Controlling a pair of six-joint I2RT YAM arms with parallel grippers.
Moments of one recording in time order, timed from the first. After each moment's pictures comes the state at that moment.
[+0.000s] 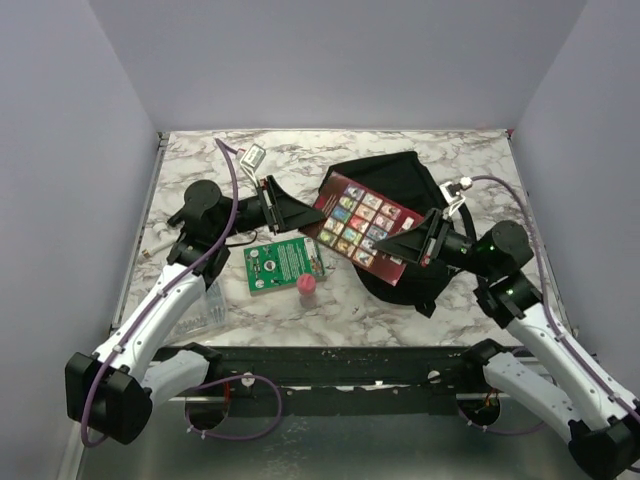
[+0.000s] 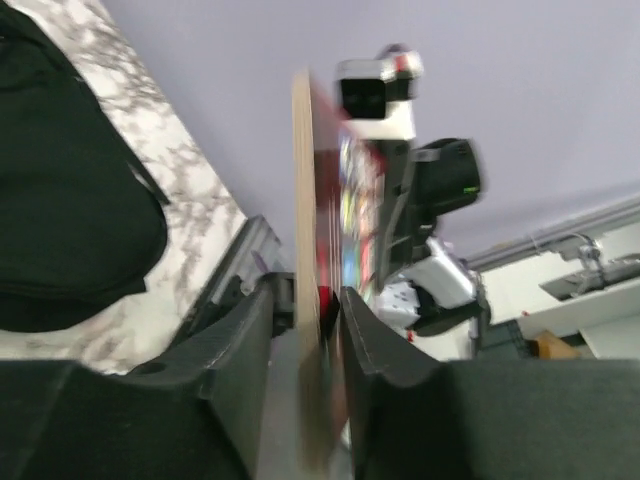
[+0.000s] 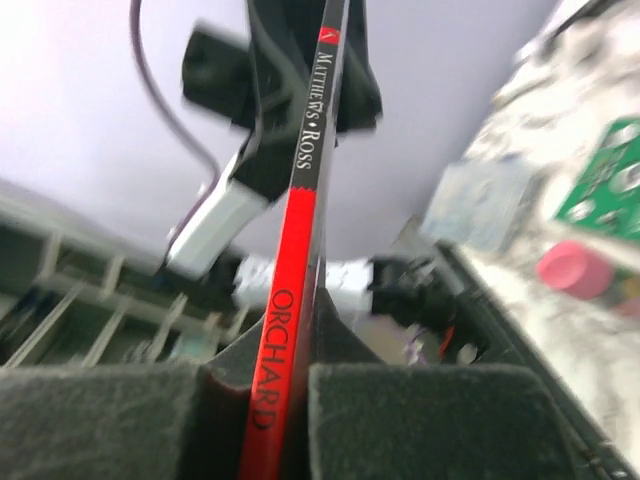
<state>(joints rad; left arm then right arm) -0.39 1.05 0.88 0.30 0.87 -1.13 0.47 0.77 0.60 0.40 -0.79 1.27</state>
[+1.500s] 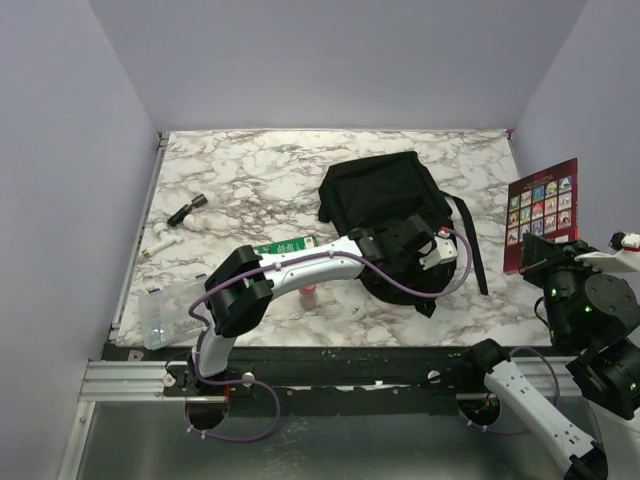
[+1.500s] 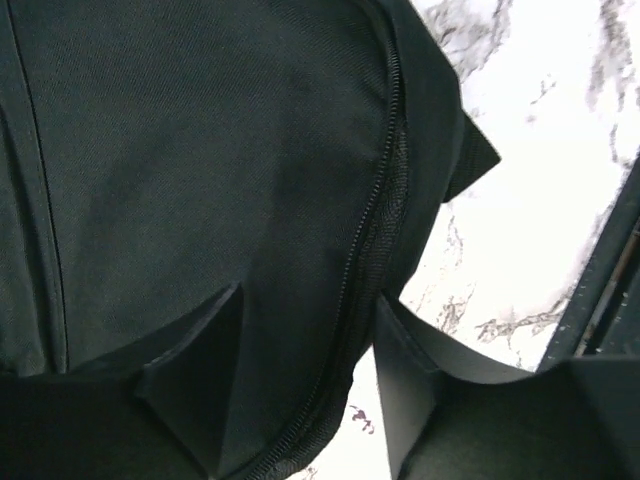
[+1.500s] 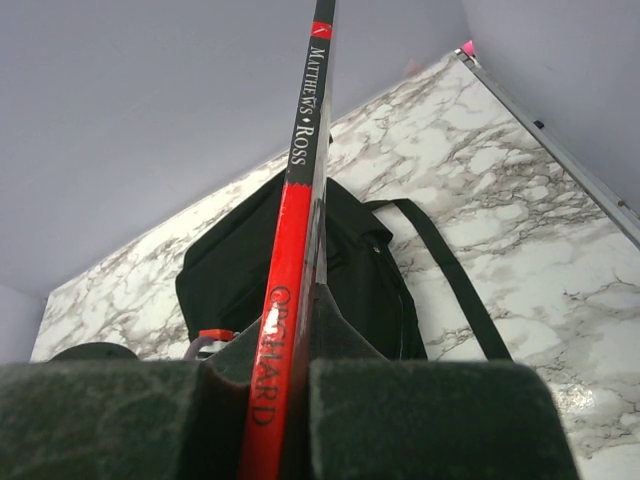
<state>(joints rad) -1.13 1.96 1.64 -0.52 0.04 0.19 0.47 0.40 1.12 -0.81 0.67 0.52</state>
